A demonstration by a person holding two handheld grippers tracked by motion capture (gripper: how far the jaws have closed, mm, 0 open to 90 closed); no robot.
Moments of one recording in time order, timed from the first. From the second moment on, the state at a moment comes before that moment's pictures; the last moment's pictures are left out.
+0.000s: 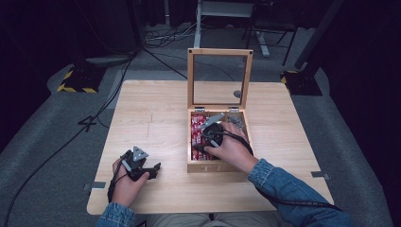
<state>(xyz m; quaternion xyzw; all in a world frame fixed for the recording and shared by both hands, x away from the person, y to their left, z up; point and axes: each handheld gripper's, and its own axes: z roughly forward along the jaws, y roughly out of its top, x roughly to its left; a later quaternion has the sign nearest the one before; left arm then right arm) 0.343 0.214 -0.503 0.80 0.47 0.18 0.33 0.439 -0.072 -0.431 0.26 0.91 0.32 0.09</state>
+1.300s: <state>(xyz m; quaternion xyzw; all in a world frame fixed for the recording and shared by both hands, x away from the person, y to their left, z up) 0.344 0.213 -0.503 0.80 0.47 0.18 0.33 0.430 -0.090 -0.385 0.29 0.86 0.42 0.05</state>
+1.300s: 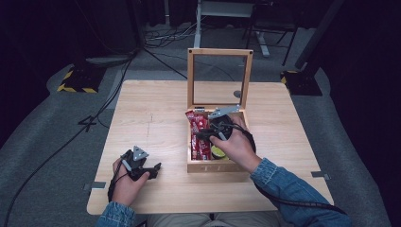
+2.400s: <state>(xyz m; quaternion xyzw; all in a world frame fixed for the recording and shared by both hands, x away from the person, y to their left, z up) 0.352 0.215 -0.504 0.81 0.46 0.17 0.33 0.426 -0.186 -0.339 0.32 0.82 0.46 0.10</state>
